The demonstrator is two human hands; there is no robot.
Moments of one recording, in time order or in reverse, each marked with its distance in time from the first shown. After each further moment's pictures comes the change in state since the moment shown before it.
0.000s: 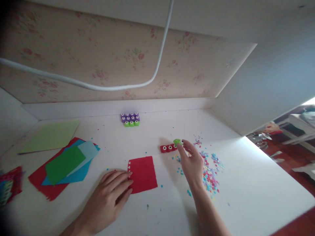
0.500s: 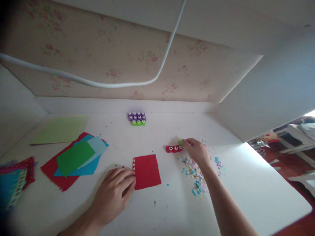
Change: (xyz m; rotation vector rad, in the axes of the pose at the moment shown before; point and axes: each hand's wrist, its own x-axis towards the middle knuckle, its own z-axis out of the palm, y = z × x) left_hand -0.009 -0.006 0.004 -0.082 0.122 -0.108; right_hand 0.062 -0.010 -0.005 -0.714 -0.342 -0.078
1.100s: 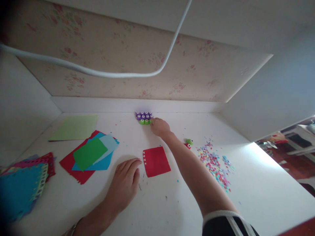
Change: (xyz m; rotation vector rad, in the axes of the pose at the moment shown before) left_hand -0.001 -0.012 -0.002 0.030 0.005 -0.172; right_hand 0.043 -0.191 0.081 -0.169 -0.198 -0.556
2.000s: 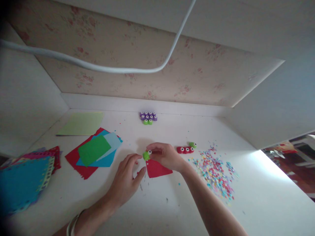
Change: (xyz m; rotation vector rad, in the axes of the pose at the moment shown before) left_hand 0.004 -0.001 -0.001 -0.201 0.081 -0.105; right_hand -0.124 -0.015 -0.007 1.099 -0.284 -0.147
